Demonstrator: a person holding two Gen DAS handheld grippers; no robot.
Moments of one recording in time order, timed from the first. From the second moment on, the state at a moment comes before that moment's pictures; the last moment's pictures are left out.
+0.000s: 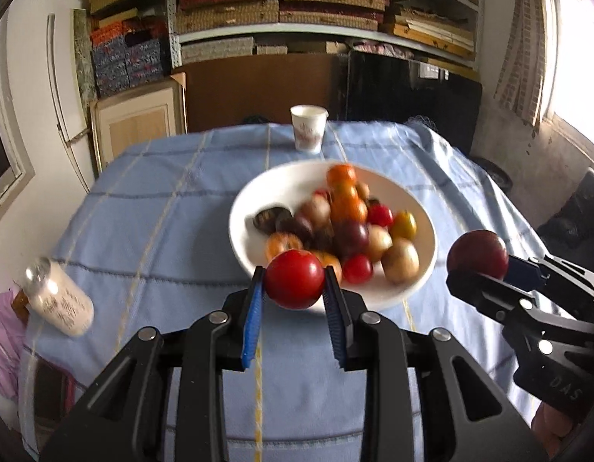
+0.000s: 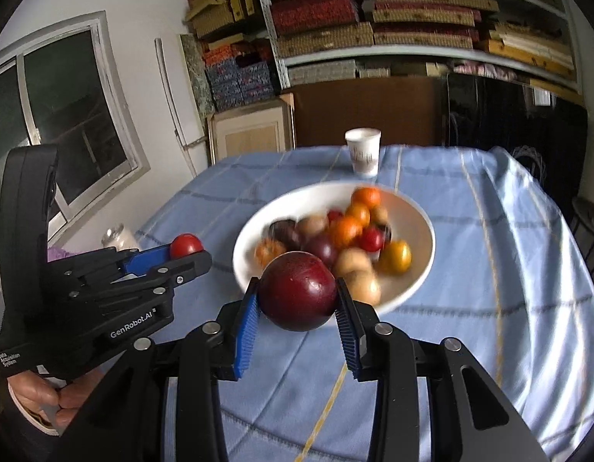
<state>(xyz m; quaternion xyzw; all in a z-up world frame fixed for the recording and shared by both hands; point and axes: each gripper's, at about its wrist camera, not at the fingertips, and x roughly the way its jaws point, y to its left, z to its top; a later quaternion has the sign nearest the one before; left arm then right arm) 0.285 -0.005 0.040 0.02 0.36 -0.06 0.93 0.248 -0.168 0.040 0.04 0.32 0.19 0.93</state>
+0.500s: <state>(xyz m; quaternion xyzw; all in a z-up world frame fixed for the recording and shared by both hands) 0.397 -0.003 0.035 0.02 0.36 -0.02 0.93 0.342 -0.168 0.038 0.05 0.33 0.16 0.93</state>
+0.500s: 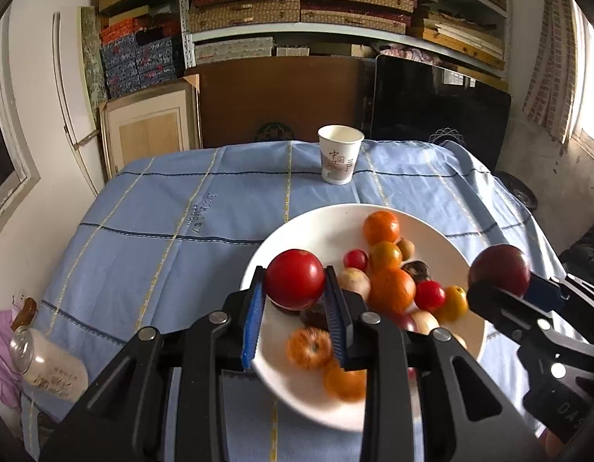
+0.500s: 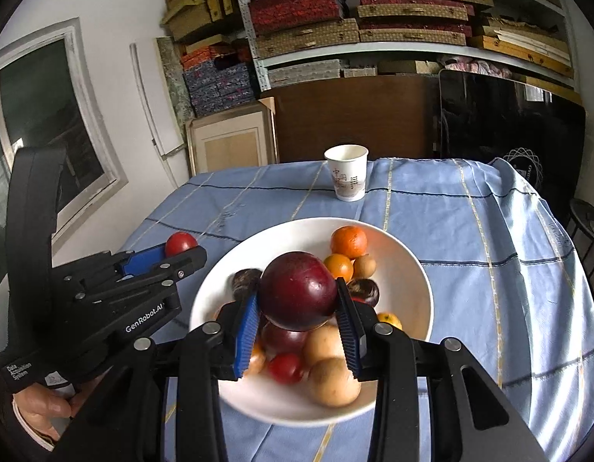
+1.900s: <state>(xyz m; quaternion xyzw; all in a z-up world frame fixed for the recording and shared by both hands) 0.430 -0.001 0.019 0.02 0.36 0.00 0.93 0.393 -0.169 -0.002 0.06 0.36 0.15 0.92</state>
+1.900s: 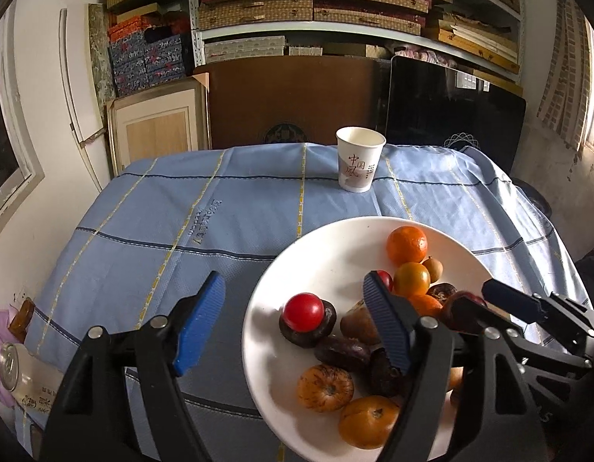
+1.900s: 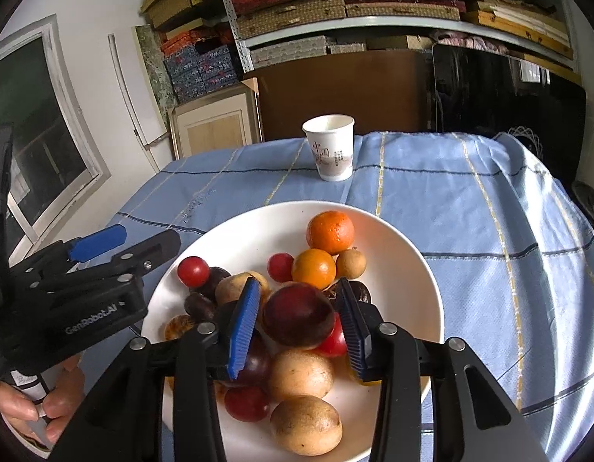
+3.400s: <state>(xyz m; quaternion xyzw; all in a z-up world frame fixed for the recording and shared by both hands) 0.172 0.004 0.063 0.04 0.33 0.01 0.94 0.168 -0.172 0.039 -0.01 0.35 0.16 0.93</state>
